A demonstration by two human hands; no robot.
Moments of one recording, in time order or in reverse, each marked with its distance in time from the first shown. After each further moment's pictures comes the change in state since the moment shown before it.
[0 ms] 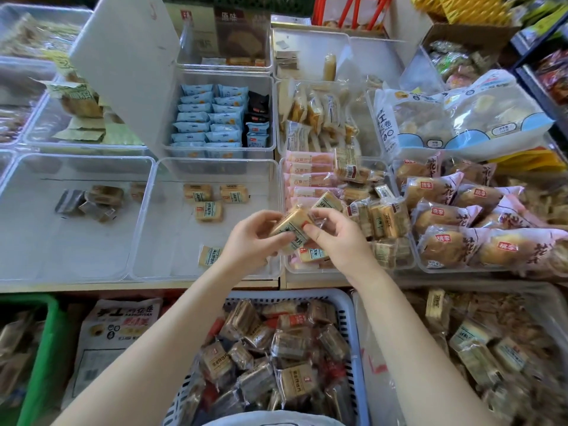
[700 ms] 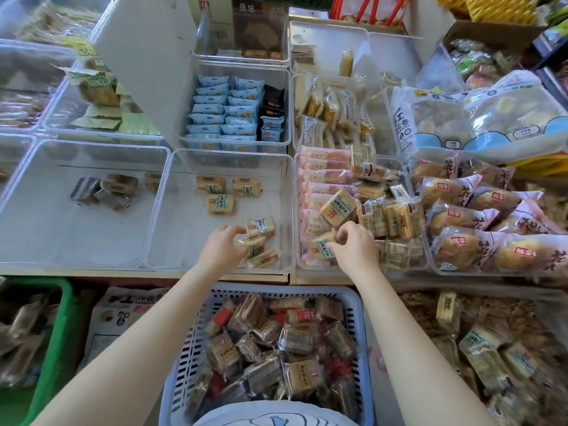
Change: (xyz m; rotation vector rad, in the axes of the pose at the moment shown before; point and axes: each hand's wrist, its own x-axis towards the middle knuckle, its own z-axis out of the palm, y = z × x) left_hand 0.020 -0.106 -0.056 0.662 0.081 -0.216; right_hand 0.027 0.056 0.006 -0.778 0.233 0.165
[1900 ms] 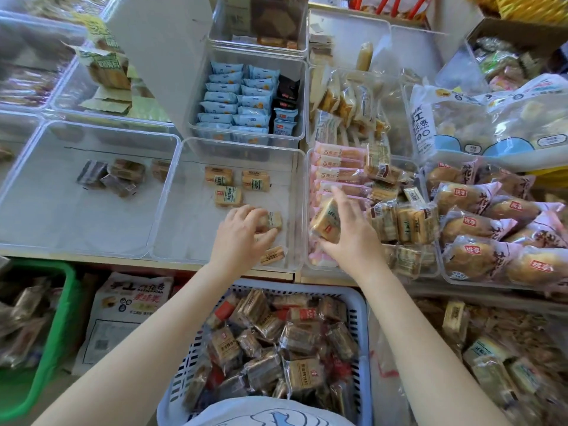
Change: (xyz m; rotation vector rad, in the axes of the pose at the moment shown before) left_hand -0.018 0.029 -0.006 0.089 0.220 0.254; right_hand -0.003 -0.029 -0.013 -0.066 0.003 -0.430
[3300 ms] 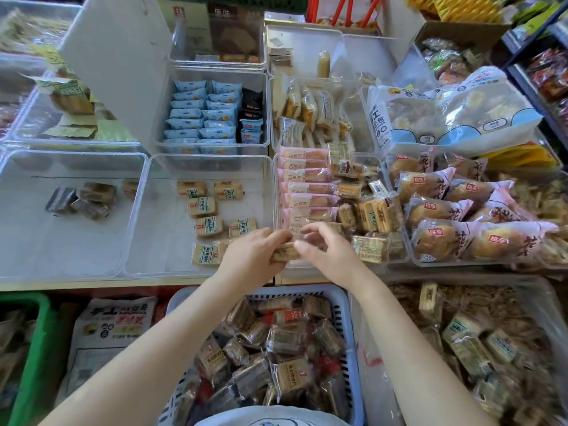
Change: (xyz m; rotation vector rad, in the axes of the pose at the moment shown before) left_hand -0.016 0.076 0.002 0.167 -0.173 0.337; right_hand -0.041 0.005 -0.023 0.552 -0.222 0.194
